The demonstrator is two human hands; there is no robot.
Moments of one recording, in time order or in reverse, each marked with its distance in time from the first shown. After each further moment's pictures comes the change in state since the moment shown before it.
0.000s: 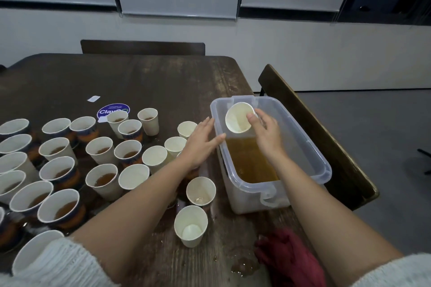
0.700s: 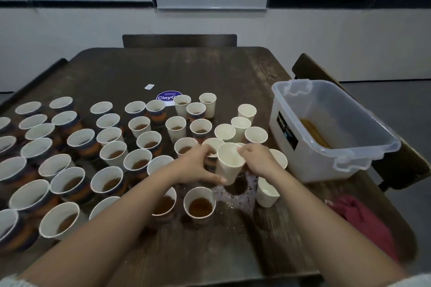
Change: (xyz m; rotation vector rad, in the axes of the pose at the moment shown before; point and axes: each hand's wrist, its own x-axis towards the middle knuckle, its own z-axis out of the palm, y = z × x) left_hand -0.170 -0.090 -0.160 0.182 -0.327 -0.107; right_hand -0.153 -0.064 0.158 -0.389 -0.443 0.138
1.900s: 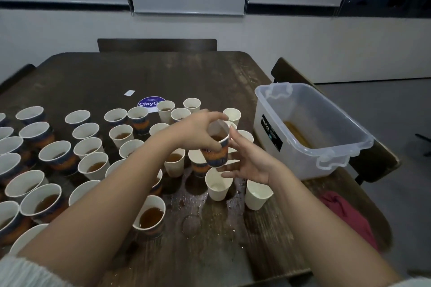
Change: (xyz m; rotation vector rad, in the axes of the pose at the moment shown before) left_hand 0.024 0.068 -0.060 0.196 0.031 0.188; right_hand -0.013 -0.015 -0.018 0.814 -0.372 0.170
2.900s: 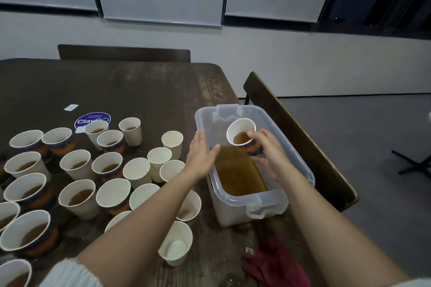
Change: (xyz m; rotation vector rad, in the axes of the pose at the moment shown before) left_hand 0.205 0.086 0.153 -0.434 0.328 -0.266; right_hand 0.013 -0.049 -0.258 -0.037 0.535 -0.249
